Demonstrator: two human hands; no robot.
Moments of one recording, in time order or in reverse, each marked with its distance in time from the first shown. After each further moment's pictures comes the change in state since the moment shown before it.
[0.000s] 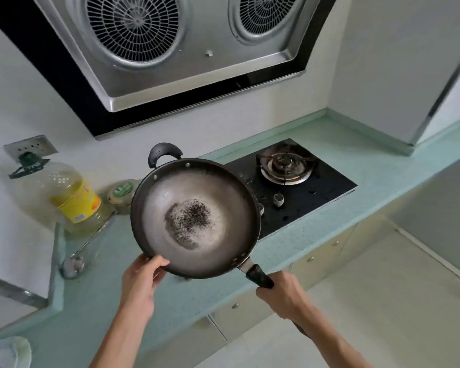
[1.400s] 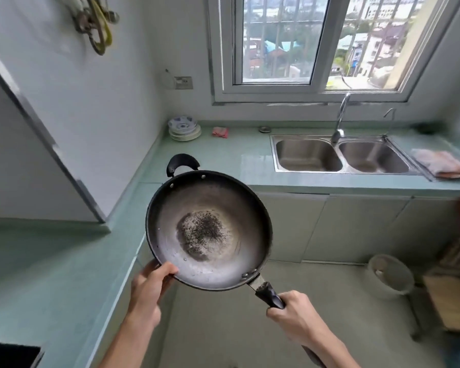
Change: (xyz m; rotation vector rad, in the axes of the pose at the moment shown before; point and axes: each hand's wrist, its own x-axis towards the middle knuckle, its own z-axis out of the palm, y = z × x) left_hand -0.290 -0.224 0.760 0.363 -1.017 -0.170; right_hand -0.132 0.461 -0.476 0.376 0.796 0.639
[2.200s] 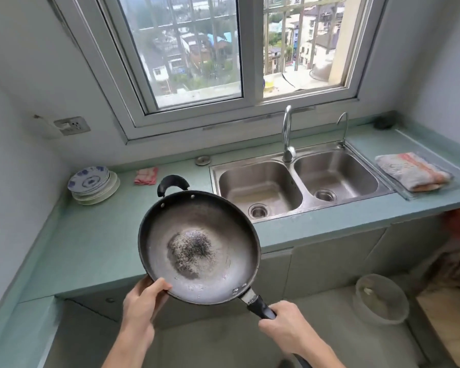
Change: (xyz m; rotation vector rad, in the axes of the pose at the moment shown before) left_hand 0.211 0.014 0.368 0.190 -0.095 -0.085; right_hand 0.308 0.066 -0.201 0.090 0.050 0.099
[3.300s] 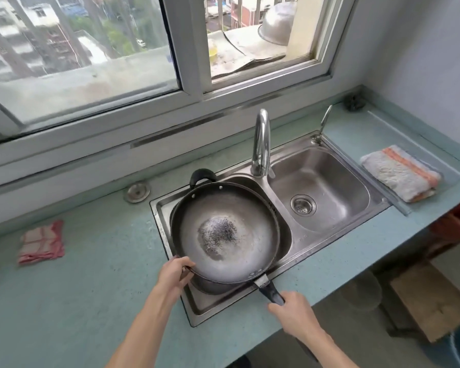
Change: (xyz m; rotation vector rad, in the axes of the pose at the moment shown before) left_hand 0.331 0.014 0.316 0.354 -0.342 -0.464; right_hand 0.280 0.011 -0.095 0.121 0.173 0.459
